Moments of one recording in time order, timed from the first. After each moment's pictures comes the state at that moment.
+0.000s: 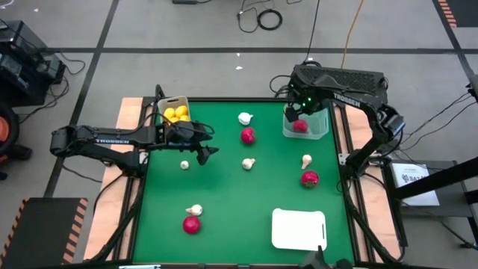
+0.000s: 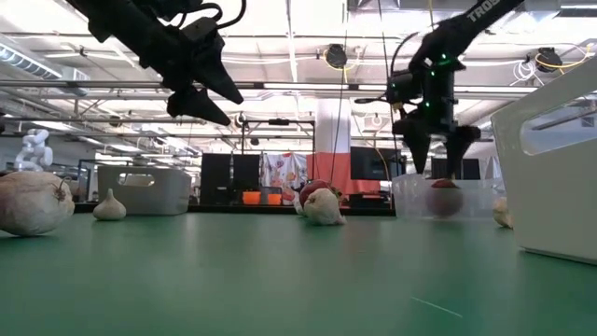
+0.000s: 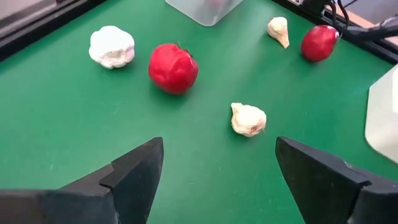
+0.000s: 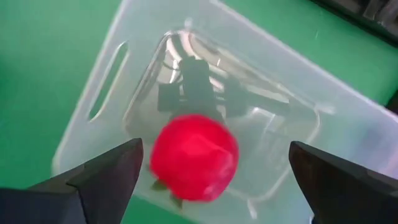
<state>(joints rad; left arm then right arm) 0.16 1.13 0.71 -0.19 -0.06 -0.38 -0.81 1.62 1.25 -1.08 0.05 0.36</state>
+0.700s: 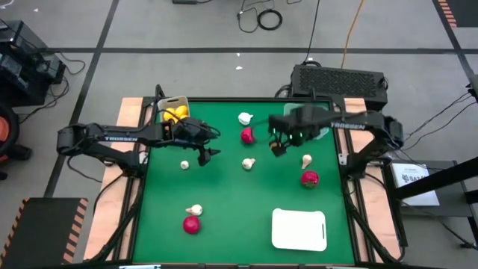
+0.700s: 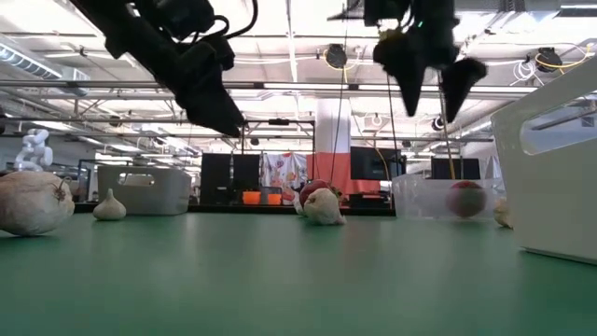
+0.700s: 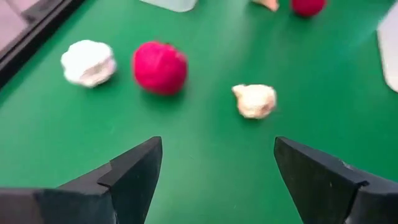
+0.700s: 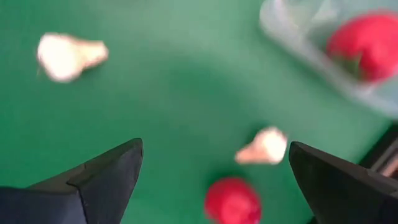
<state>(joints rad) 0.24 1.23 0.71 -0.13 0.08 -0.06 -0.17 1.58 1.44 -1.37 0.05 0.94</state>
